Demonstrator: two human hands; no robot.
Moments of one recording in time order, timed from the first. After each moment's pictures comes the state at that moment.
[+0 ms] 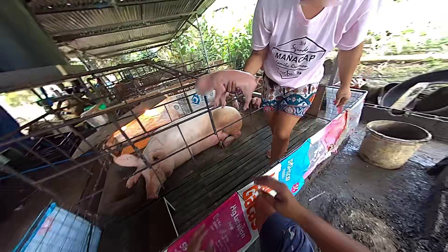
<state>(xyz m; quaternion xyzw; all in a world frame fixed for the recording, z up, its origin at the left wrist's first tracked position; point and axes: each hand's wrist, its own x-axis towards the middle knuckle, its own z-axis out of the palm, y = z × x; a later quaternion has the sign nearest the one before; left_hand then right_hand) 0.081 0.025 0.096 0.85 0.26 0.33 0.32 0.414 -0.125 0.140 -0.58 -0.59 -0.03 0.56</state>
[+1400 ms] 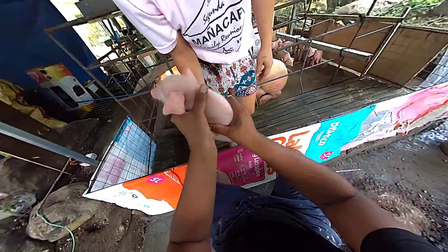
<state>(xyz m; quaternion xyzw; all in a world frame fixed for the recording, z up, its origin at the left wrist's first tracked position) 0.149 0.017 0.351 0.50 0.23 0.71 0.43 0.255 -0.011 0.278 -0.53 -0.59 -0.02 0.60</state>
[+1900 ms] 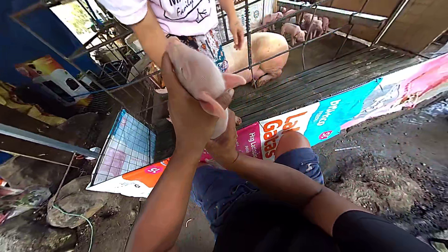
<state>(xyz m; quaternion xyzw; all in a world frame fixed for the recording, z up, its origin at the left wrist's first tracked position) 0.146 -0.020 0.367 0.80 0.22 0.53 0.18 0.176 -0.034 0.232 -0.42 -0.37 0.00 0.83</state>
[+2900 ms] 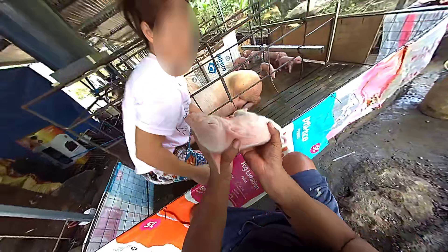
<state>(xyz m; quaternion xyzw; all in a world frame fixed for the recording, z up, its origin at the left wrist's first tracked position) 0.245 -0.030 0.267 0.60 -0.05 0.57 0.56 0.319 -0.112 0.271 0.07 0.10 0.40 0.91</state>
